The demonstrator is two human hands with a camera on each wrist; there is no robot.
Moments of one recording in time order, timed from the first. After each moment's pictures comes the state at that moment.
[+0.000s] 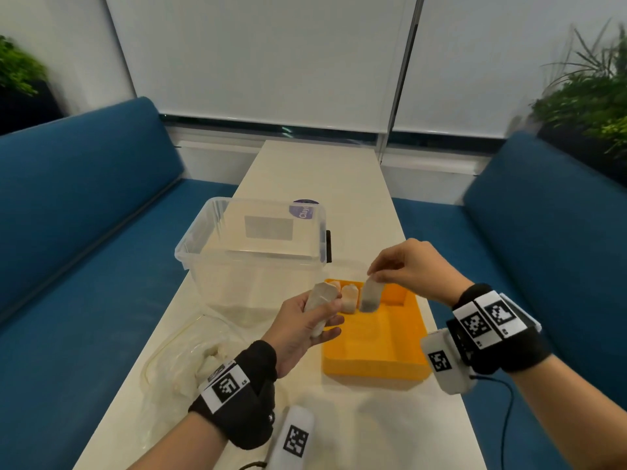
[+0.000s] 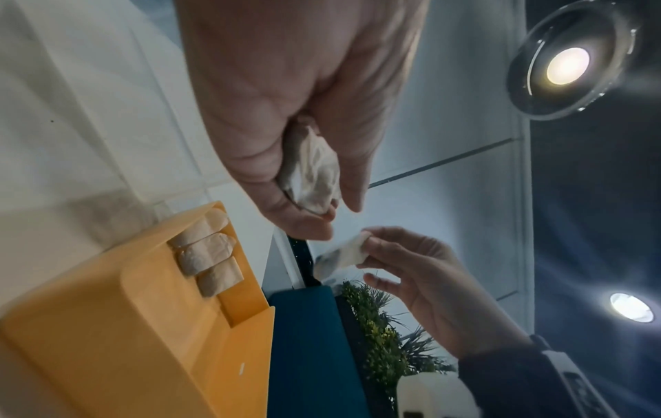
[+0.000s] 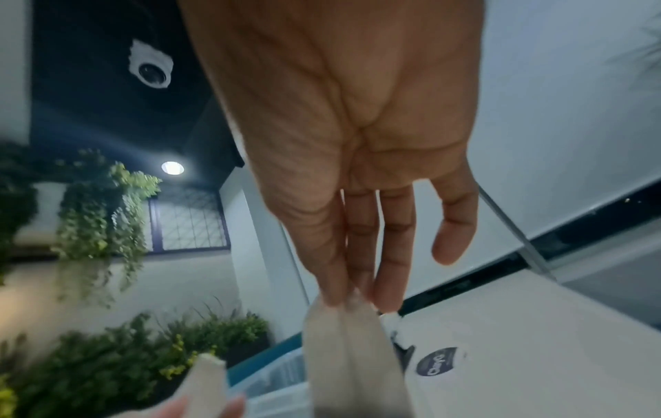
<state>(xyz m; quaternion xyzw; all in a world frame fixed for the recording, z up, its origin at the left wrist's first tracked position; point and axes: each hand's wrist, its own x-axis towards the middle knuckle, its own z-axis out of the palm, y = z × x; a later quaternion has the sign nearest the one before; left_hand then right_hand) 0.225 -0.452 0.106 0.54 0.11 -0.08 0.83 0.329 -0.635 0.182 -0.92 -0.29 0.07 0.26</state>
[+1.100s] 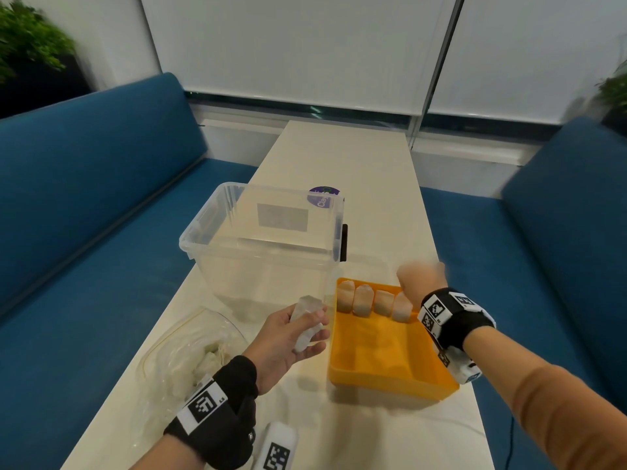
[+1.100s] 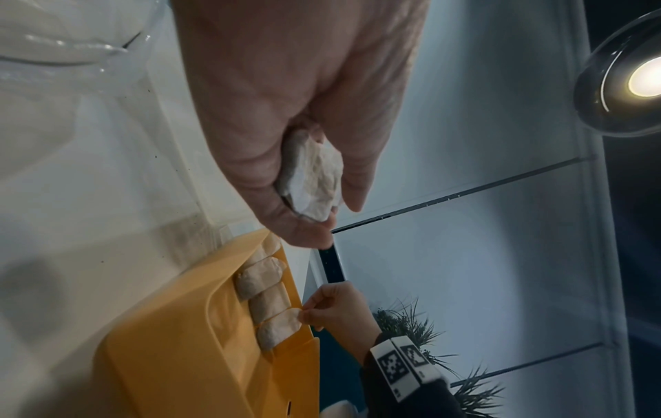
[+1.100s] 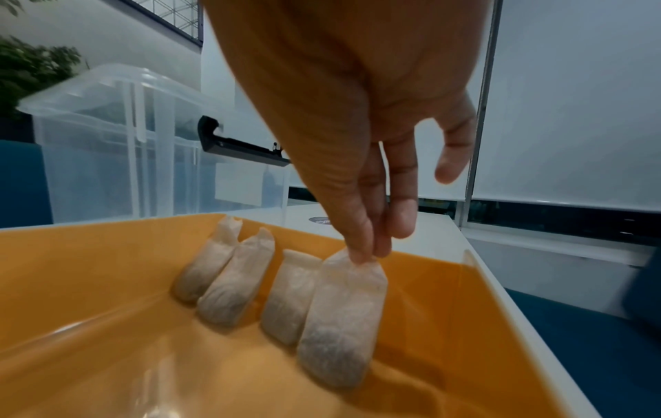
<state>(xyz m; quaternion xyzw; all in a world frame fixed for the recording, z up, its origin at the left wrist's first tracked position) 0.232 -0.434 0.079 0.54 0.21 -0.06 0.82 0.432 -0.623 0.060 -0.96 -0.19 0.05 -0.19</state>
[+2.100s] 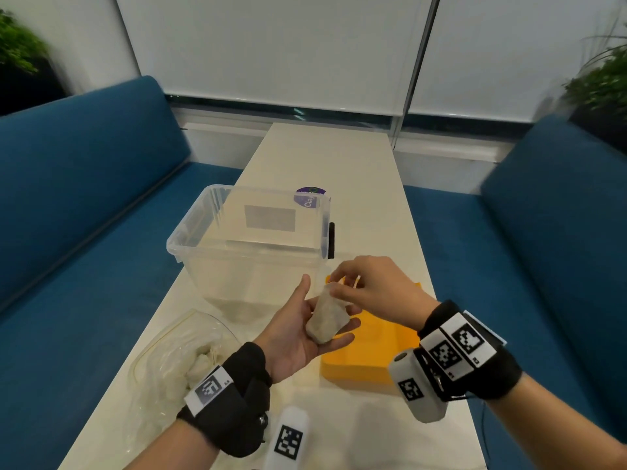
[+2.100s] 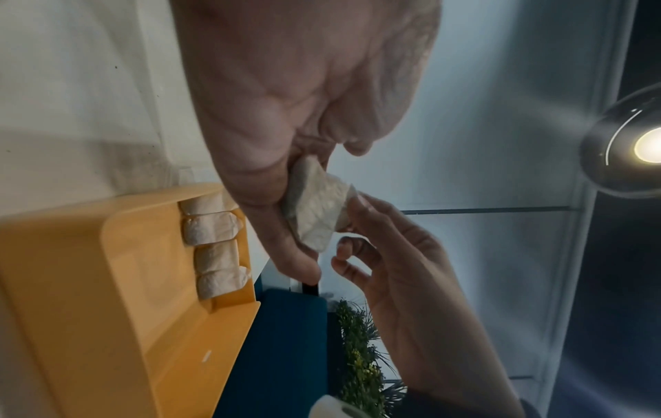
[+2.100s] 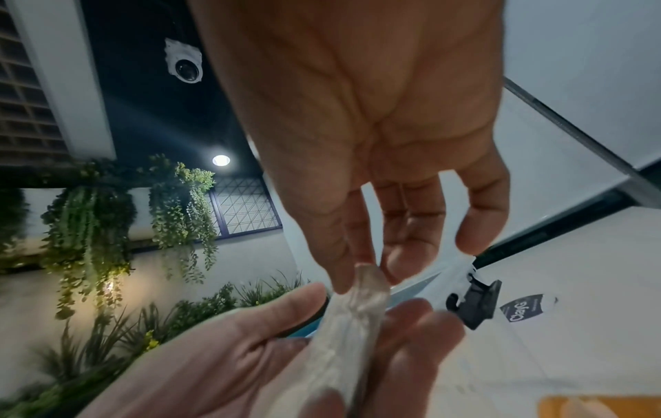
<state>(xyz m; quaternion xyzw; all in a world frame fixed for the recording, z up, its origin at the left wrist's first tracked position) 0.244 -0.451 0.101 0.36 0.19 -0.20 0.89 0.317 -0.590 0.162 -0.91 -0.34 0.10 0.22</state>
